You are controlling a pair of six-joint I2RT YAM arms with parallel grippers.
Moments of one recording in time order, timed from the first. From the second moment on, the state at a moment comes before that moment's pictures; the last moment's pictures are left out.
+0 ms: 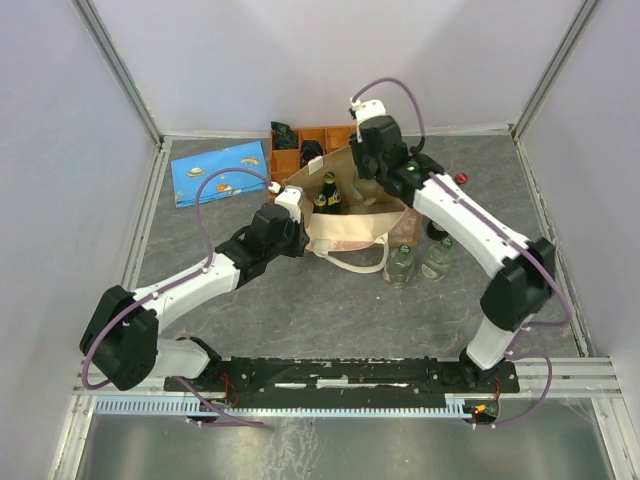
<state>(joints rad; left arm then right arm) -0.64 1.32 0.78 -0.05 -0.10 -0.31 0.61 1.76 1.65 -0.45 0.35 0.10</state>
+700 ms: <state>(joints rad) -0.64 1.32 0.79 -0.06 -0.10 -0.30 0.75 1.01 1.58 -0.86 0.48 0.10</state>
